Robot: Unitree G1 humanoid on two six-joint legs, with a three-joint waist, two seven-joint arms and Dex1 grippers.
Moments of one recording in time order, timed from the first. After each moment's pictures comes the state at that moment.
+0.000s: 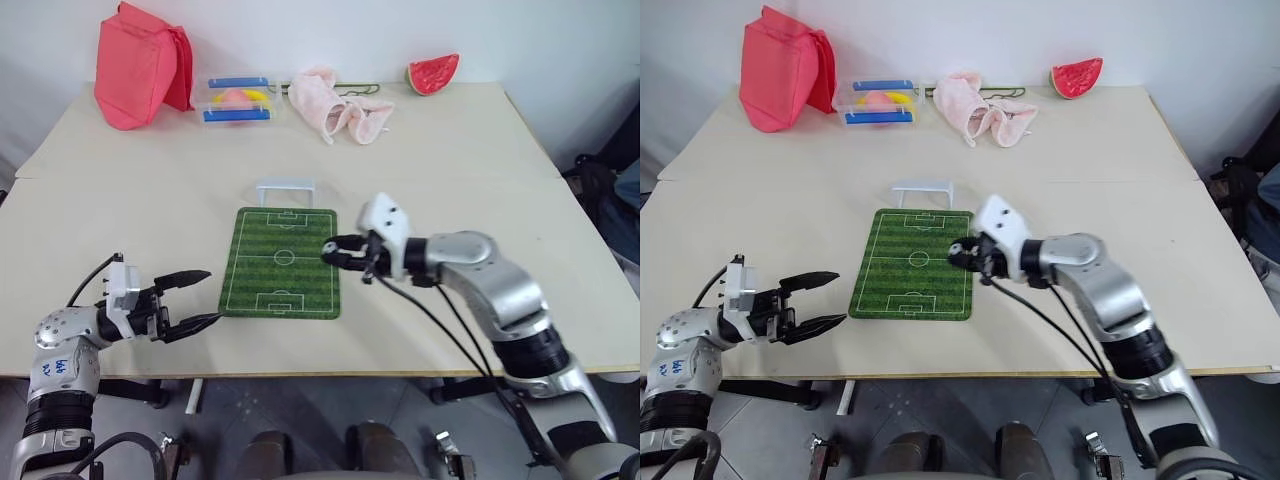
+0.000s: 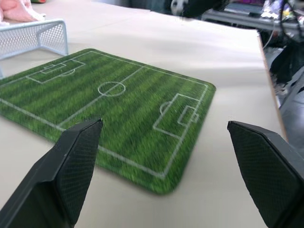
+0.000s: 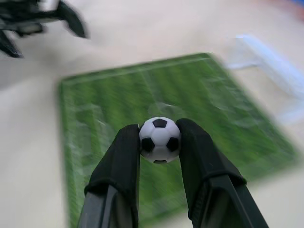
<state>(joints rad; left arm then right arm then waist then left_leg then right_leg) -0.26 0.66 0.29 0.48 -0.52 -0.12 -1.47 -0.68 -0.42 0.33 -0.16 0.29 0.68 0.85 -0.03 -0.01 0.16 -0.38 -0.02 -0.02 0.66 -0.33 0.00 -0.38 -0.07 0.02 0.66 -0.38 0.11</state>
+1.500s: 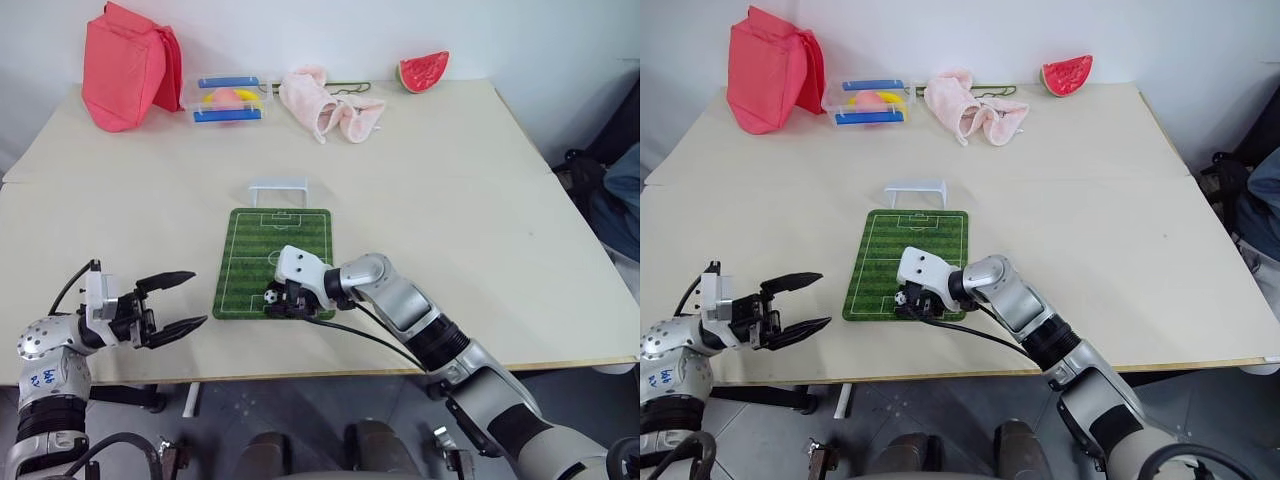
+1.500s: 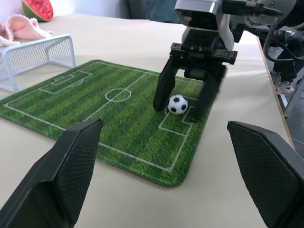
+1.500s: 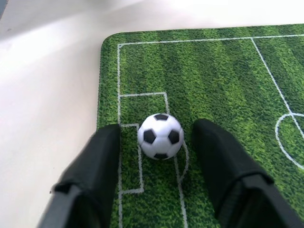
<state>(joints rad) -0.26 0.67 0.33 0.53 -0.55 -0.21 -1.50 -0.77 -0.17 0.53 0.25 0.04 0.44 0.94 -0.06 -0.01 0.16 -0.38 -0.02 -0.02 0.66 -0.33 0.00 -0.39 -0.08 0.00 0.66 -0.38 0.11</state>
